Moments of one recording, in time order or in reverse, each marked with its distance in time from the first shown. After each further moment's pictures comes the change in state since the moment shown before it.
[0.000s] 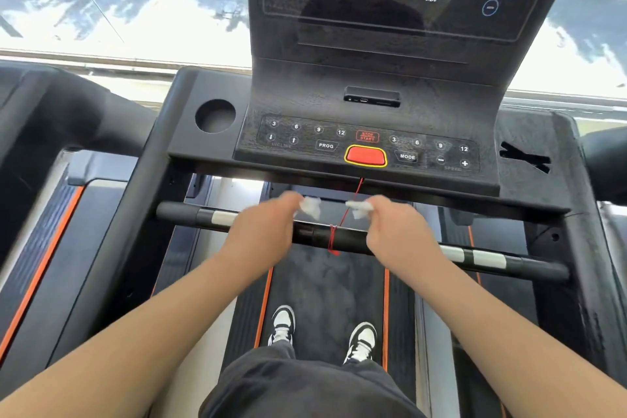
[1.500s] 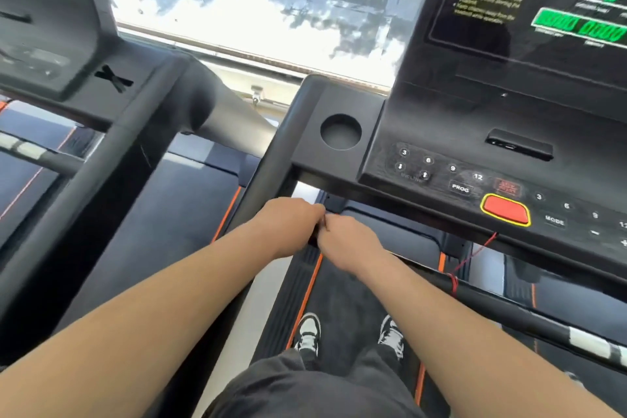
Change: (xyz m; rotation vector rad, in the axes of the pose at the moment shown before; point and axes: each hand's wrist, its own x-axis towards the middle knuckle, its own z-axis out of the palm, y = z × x) left_hand 0.009 -0.176 -0.033 0.131 -0.320 0.022; right_hand 0.071 -0.229 0.108 -0.079 -0.463 -0.201
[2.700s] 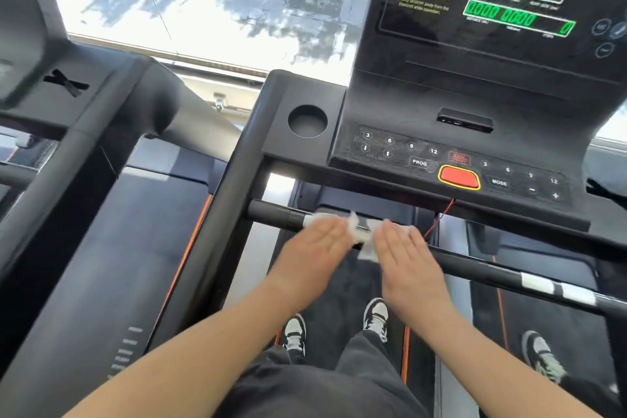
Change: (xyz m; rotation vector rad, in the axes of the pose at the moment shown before) left_hand -0.016 0.074 0.097 -0.110 0.632 0.409; right_hand -0.100 0.131 0.062 -0.479 0.465 -0.064
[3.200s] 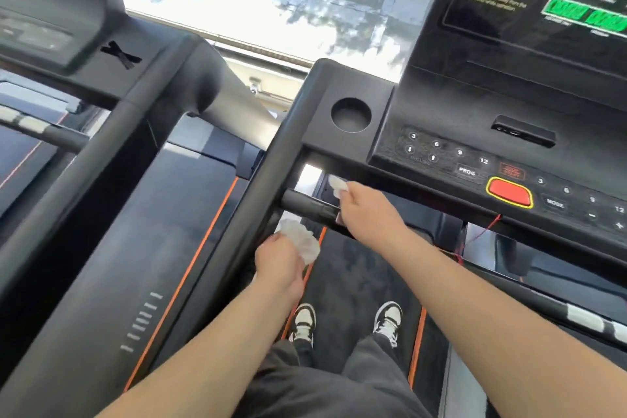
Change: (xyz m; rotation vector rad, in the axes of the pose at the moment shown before) left_hand -0.029 -0.020 -0.019 -1.810 0.744 -1.541; right_hand 0.131 -0.086 -0.060 0.613 -0.256 0.193
